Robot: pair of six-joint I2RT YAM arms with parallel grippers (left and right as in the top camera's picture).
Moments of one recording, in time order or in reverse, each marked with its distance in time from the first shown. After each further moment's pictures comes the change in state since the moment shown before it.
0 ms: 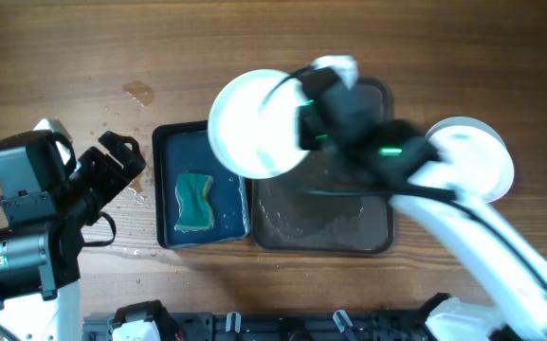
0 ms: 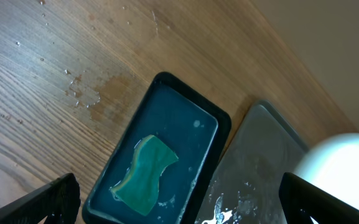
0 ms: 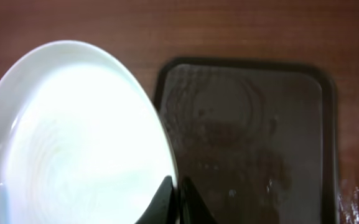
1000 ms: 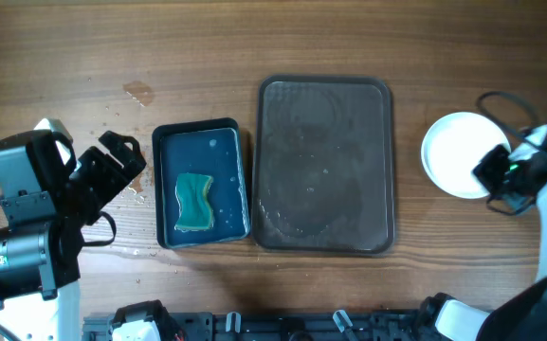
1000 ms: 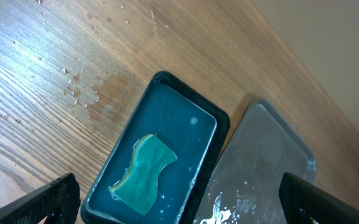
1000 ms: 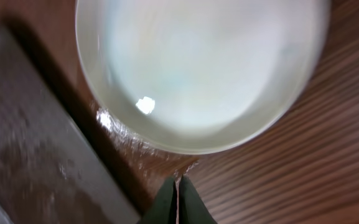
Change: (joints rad) left arm 0.001 0.001 0.001 -0.001 0.007 0.000; right arm -1.119 -0.010 -0.475 -0.024 -0.486 -0.285
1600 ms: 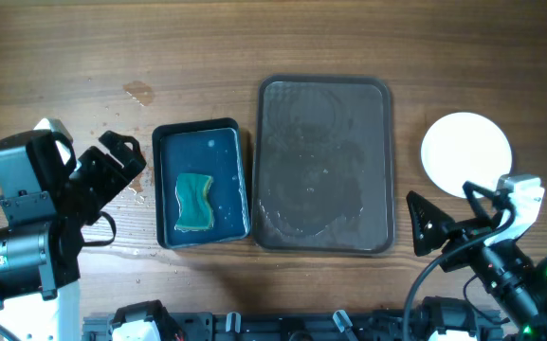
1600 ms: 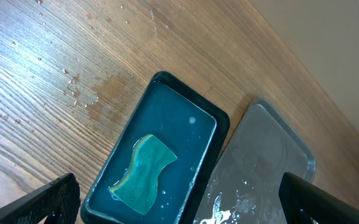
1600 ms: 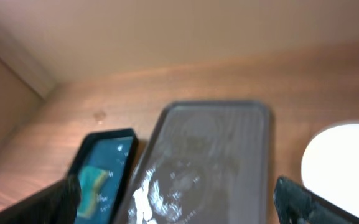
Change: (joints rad) left arm 0.000 0.000 0.001 0.000 0.000 0.000; right arm 0.404 -0.948 0.037 -0.056 -0.144 -0.100
